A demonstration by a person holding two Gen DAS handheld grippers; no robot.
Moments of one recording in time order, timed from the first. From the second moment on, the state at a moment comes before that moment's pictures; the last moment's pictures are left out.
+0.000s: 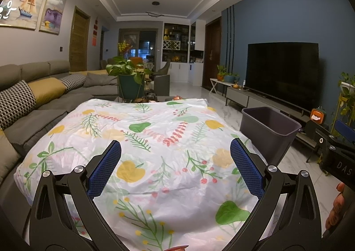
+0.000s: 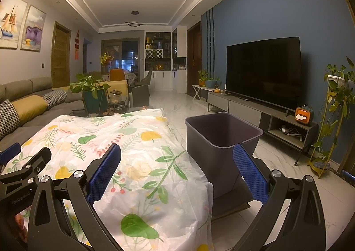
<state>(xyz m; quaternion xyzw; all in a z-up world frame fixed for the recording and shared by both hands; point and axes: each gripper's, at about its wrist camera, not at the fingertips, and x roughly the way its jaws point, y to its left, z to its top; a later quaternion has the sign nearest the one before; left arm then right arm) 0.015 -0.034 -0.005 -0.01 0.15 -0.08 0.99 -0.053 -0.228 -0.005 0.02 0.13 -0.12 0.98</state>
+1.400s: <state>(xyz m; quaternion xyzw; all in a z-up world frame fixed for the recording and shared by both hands) 0.010 -0.036 -0.008 -0.01 0.14 -0.09 0.99 -0.056 -0.226 -0.002 0.02 0.13 -0.12 0.98</state>
